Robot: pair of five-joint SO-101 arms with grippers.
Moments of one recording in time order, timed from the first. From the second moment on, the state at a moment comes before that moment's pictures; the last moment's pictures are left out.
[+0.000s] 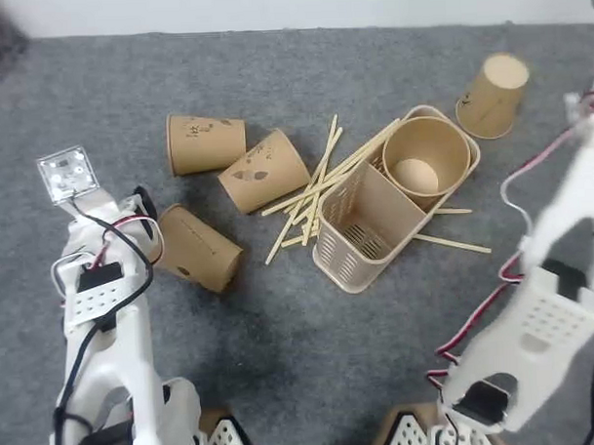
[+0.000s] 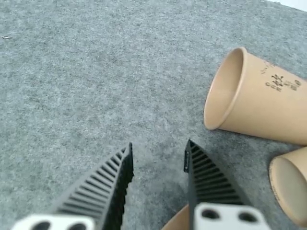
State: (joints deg) left arm -24.5 -28.1 65.4 16.7 9.8; right arm 23.0 29.5 -54.2 82.4 28.7
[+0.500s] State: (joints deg) left arm -24.5 -28.1 65.4 16.7 9.8; right arm 12.5 51.7 -54.2 46.8 22.3
